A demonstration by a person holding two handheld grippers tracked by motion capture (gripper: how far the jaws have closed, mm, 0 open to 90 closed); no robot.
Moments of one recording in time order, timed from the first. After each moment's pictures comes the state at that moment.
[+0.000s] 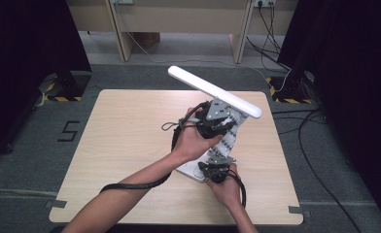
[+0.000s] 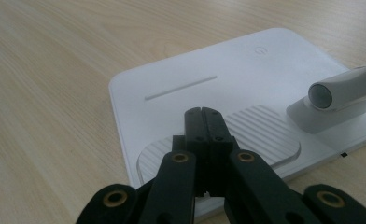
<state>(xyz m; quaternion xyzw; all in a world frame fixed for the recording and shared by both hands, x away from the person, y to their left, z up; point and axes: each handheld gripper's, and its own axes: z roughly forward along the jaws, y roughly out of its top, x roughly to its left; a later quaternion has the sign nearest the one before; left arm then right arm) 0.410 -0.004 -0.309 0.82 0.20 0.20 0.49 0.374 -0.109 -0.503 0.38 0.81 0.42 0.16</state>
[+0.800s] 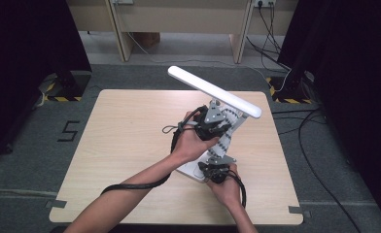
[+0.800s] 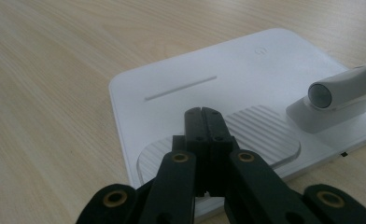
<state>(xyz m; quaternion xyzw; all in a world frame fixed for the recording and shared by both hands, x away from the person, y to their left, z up) 0.422 -0.001 -0.337 0.83 0.21 0.20 0.48 0.374 -0.109 -0.504 0.38 0.81 0.42 0.16</state>
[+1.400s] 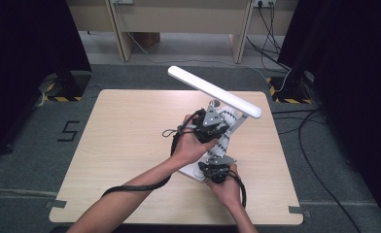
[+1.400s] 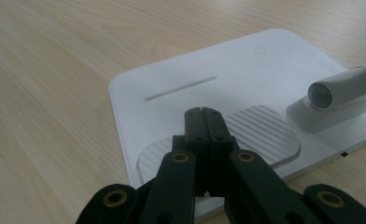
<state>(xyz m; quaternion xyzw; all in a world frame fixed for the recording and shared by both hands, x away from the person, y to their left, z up) 0.426 0.000 -0.354 0.82 0.23 0.20 0.49 0.374 -0.110 -0.504 0.38 0.81 0.42 0.17</state>
